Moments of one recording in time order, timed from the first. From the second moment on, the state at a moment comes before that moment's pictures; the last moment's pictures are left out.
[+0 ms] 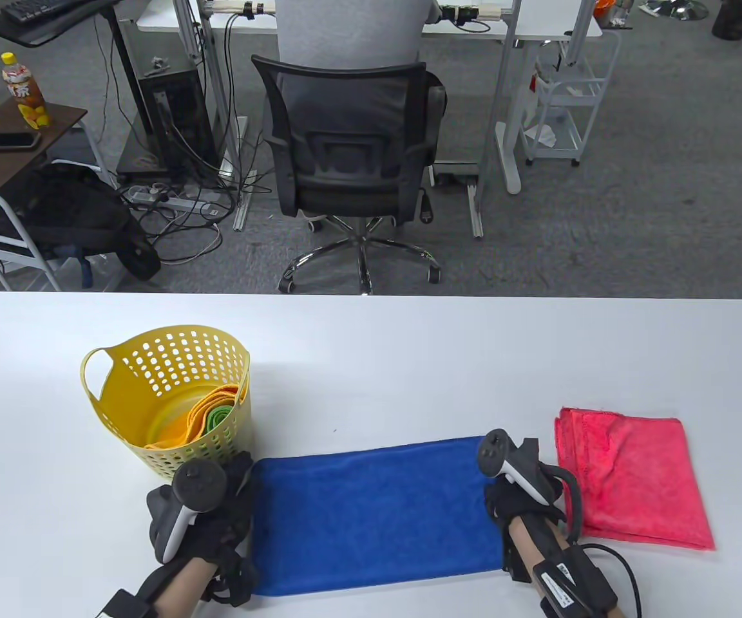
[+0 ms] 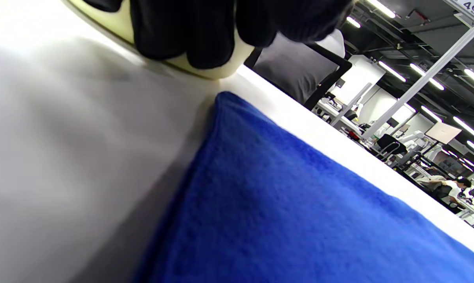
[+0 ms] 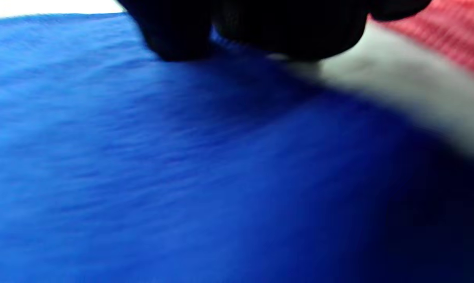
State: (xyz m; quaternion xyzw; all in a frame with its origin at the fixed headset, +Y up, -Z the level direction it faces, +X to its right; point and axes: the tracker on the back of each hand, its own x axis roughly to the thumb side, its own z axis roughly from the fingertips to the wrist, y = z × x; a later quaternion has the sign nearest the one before) left_hand -0.257 -0.782 -0.295 -0.07 0.11 0.28 0.95; right_hand 0.180 -0.794 -0.351 -0.10 0.20 0.97 0.07
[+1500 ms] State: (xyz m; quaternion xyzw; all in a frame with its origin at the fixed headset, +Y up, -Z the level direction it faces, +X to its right) left_hand -0.253 -0.765 -0.286 -0.05 0.07 0.33 0.94; right_hand 0.155 -0.737 -0.332 -0.16 0.19 0.94 0.22
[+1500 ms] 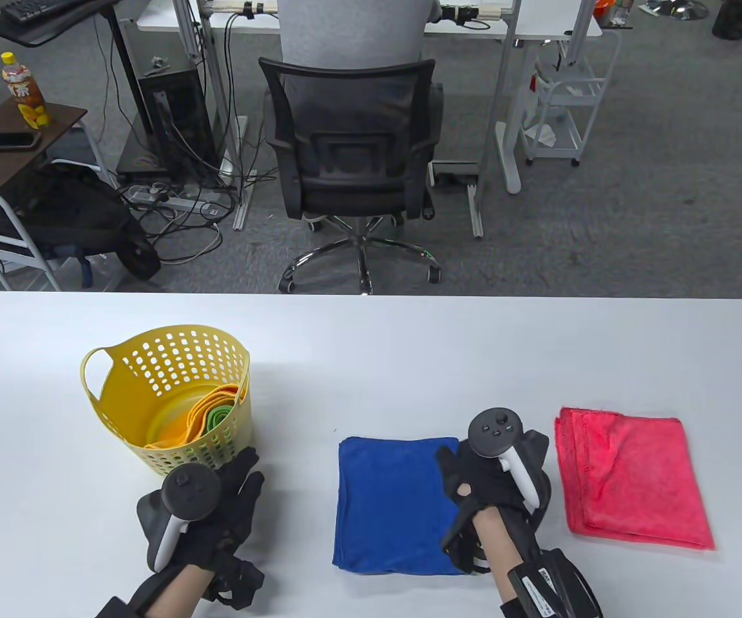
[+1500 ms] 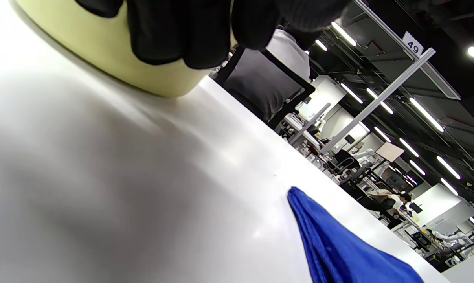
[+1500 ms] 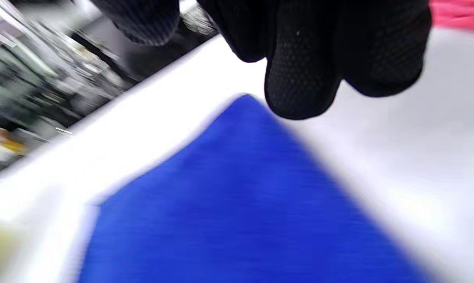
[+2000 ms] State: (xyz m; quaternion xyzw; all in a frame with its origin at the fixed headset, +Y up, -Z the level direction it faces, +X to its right) left_hand -0.249 -0.765 -0.284 -0.04 0.06 0.32 0.94; right_hand 0.146 -0.776 -0.323 -0.10 0.07 0.96 0.25
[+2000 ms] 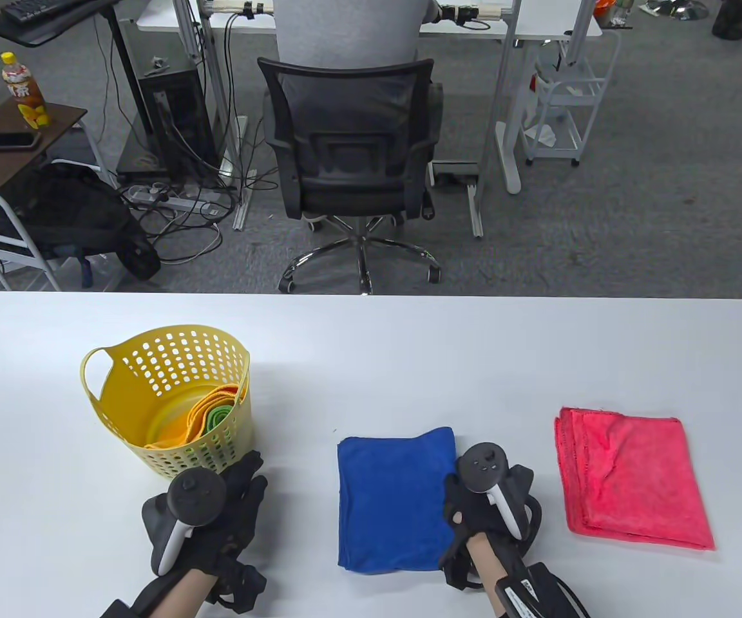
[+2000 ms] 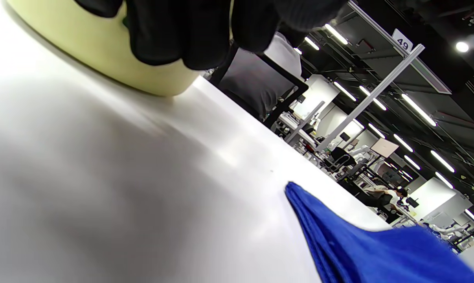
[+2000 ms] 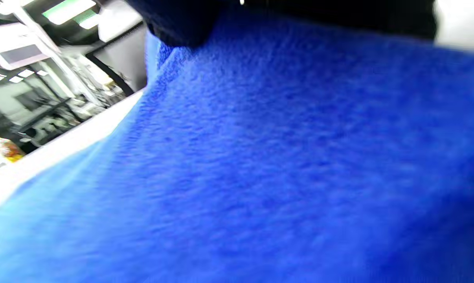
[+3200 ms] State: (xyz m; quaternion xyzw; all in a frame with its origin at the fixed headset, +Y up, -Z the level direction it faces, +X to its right) left_hand -0.254 -0.759 -0.281 0.00 0.07 0.28 0.96; right_hand 0.464 -0.766 -0.332 -0.41 -0.01 0.87 0.29
